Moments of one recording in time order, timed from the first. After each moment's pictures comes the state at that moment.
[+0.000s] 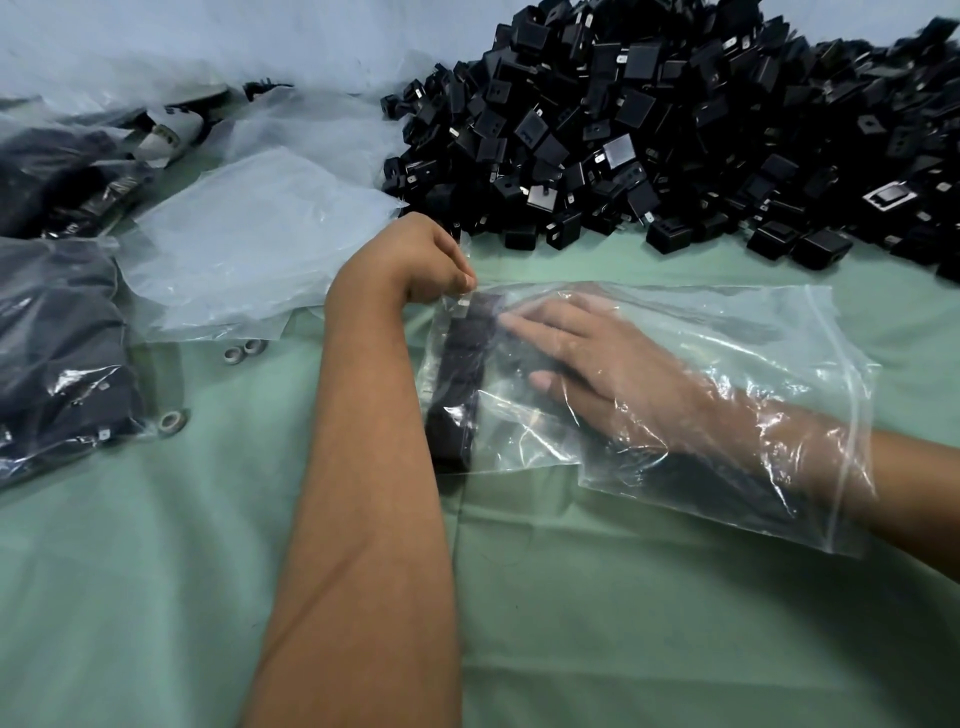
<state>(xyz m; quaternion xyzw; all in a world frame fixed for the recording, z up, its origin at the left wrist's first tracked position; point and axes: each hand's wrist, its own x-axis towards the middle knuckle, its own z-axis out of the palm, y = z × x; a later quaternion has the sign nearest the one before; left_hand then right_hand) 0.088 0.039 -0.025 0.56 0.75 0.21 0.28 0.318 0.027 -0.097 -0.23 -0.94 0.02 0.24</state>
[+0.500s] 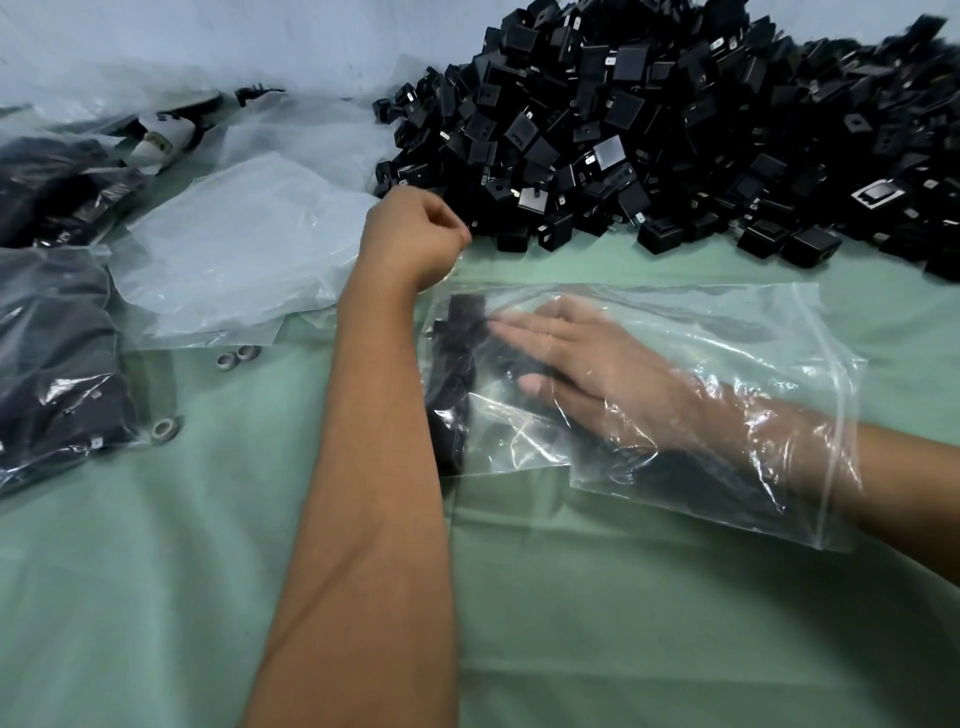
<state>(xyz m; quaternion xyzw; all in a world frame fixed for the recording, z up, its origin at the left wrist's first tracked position) 0.104 0.043 -0.020 0.53 0.74 0.36 0.21 0.320 0.022 -0.089 -0.23 -0.95 0.10 0.19</state>
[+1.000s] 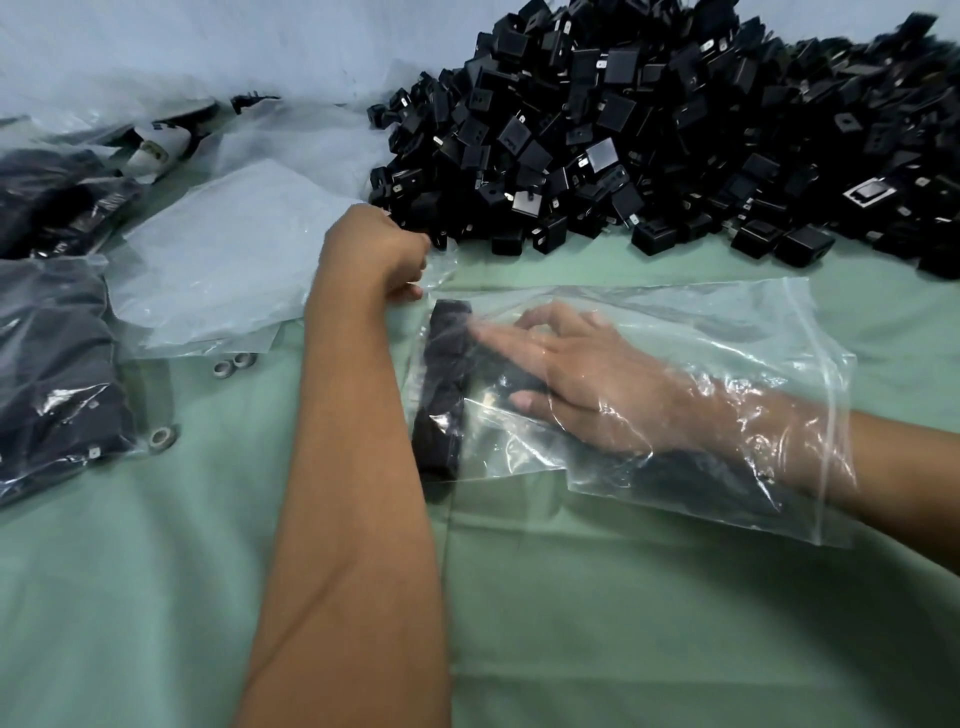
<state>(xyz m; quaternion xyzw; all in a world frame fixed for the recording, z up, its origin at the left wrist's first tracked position) 0.088 0.041 -0.016 0.40 0.79 0.36 0.29 0.319 0.020 -0.086 -0.26 -0.96 0.07 0.10</state>
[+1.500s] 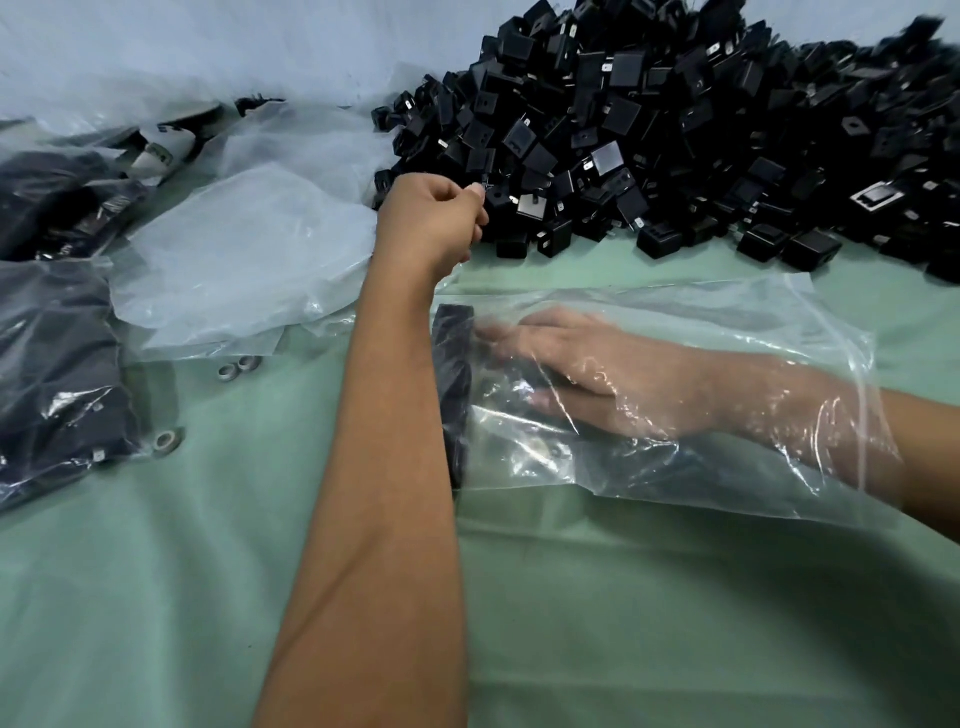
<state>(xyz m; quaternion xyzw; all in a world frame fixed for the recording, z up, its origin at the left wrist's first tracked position) 0.121 0.049 -0.010 0.49 0.70 0.46 0.26 0.326 0.025 -0.053 -0.22 -0.95 0.21 0.04</state>
